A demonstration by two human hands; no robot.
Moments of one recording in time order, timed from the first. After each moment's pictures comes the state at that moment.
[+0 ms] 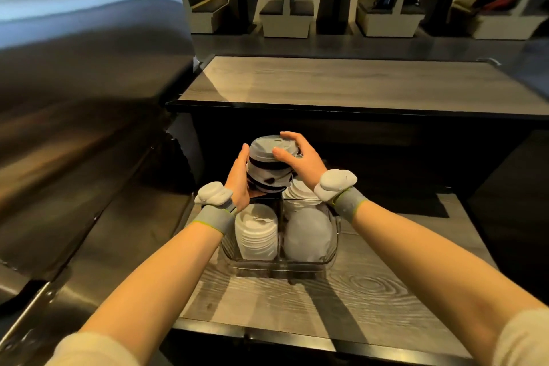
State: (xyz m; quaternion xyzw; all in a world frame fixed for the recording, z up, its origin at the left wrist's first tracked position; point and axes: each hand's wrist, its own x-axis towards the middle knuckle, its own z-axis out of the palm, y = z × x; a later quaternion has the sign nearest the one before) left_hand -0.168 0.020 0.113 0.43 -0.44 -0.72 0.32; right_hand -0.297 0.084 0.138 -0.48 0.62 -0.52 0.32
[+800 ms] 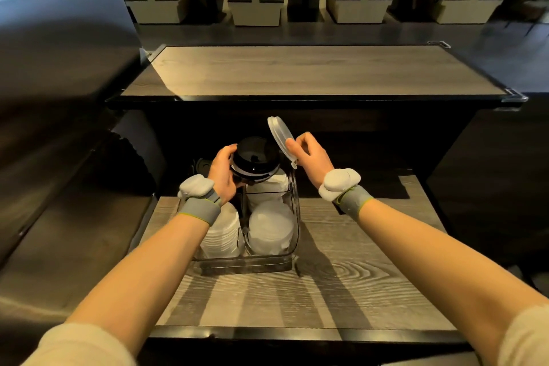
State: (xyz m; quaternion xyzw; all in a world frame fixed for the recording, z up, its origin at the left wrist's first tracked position) left_hand -0.229 0.037 0.104 0.43 -0.42 -0.73 0.33; right_hand -0.371 0.138 0.121 -0.44 0.68 -0.52 0.27
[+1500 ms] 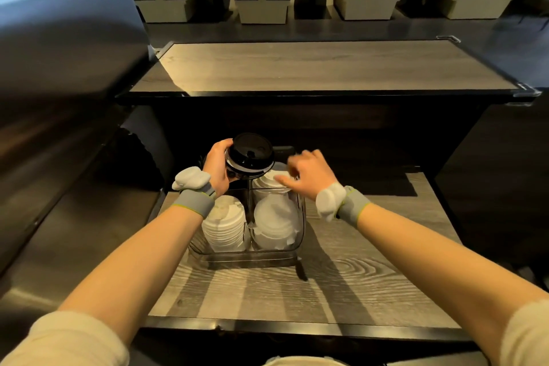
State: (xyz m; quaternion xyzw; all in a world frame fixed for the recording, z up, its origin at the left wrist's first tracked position) left_hand -0.214 0.025 0.108 0.47 -0.43 -0.70 0.33; right_hand -0.359 0.146 0.103 -0.64 0.75 -0.14 0.04
